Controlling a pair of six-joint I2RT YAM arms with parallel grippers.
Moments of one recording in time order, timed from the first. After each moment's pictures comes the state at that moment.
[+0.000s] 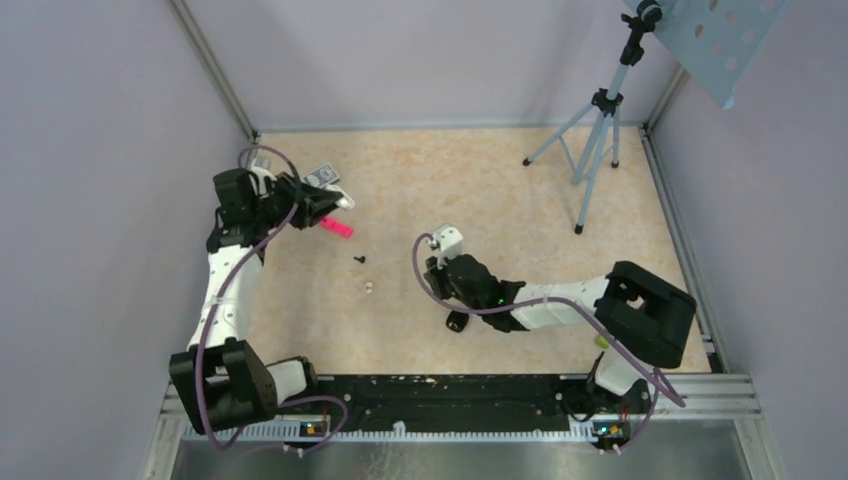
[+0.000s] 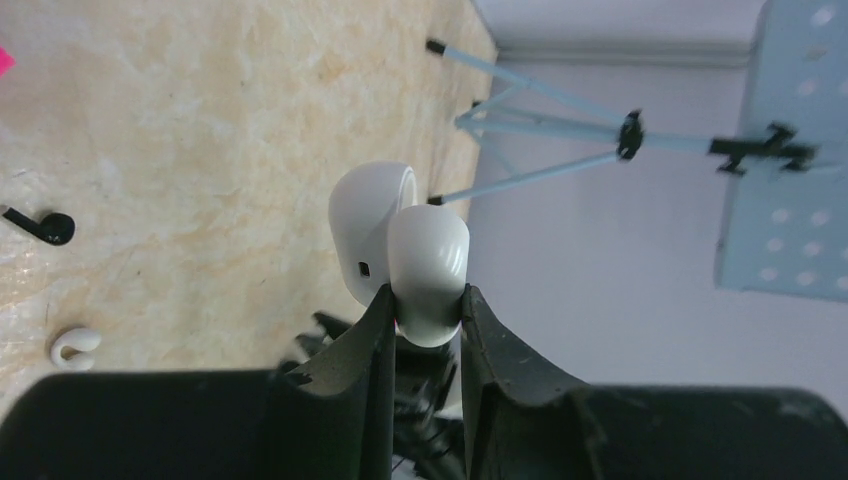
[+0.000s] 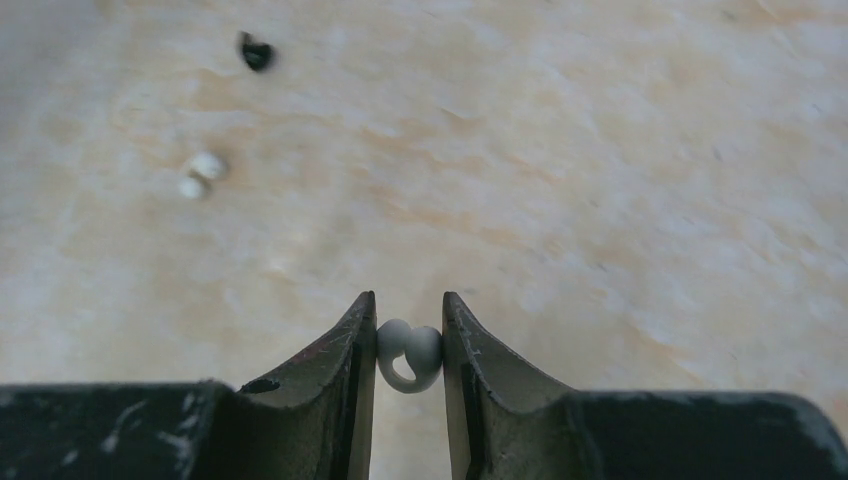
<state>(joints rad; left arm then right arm) 0.25 1.18 0.97 -0.28 0.80 -1.02 1.09 1.63 0.76 0.47 0.33 0.25</state>
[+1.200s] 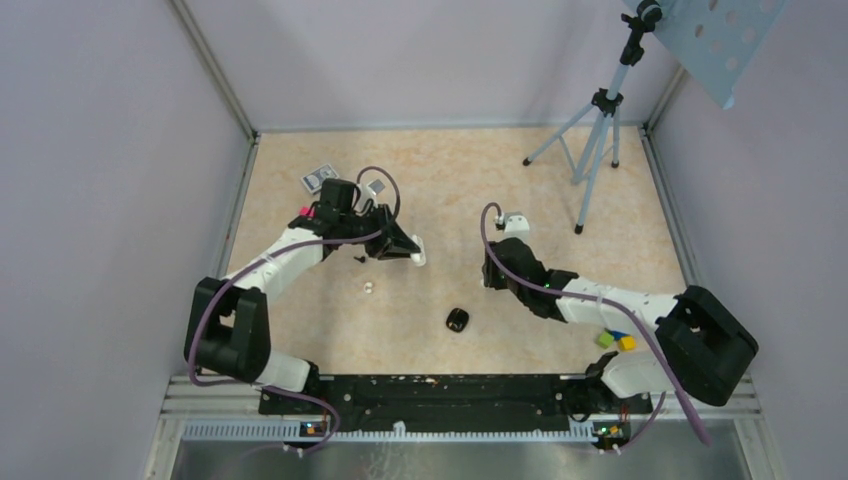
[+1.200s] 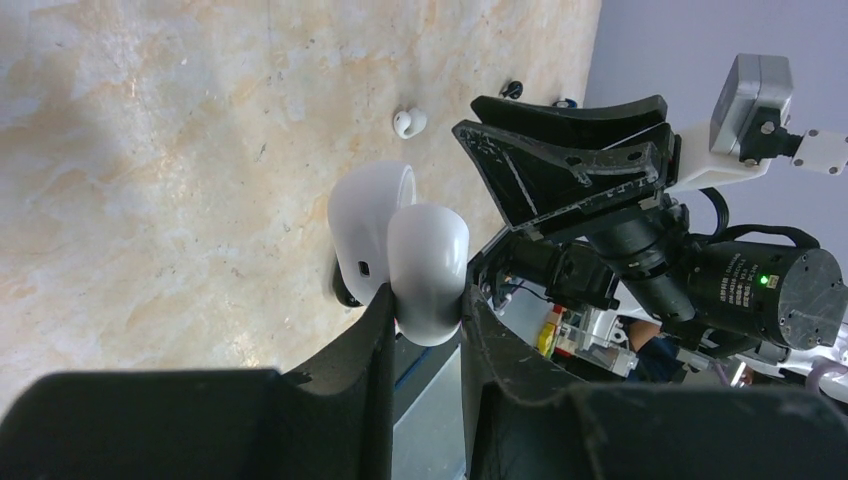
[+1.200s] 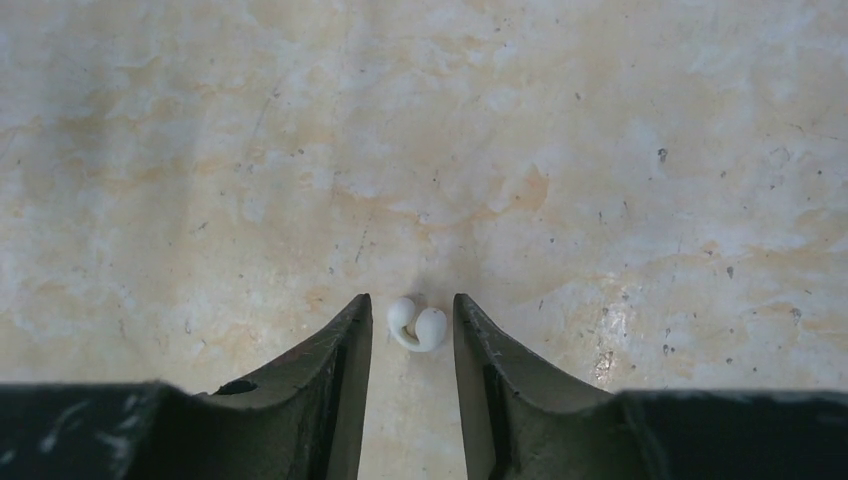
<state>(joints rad) -0.29 1.45 0.93 -0.30 0.78 -0.73 0.80 1.32 0.58 0.08 0.39 0.50</state>
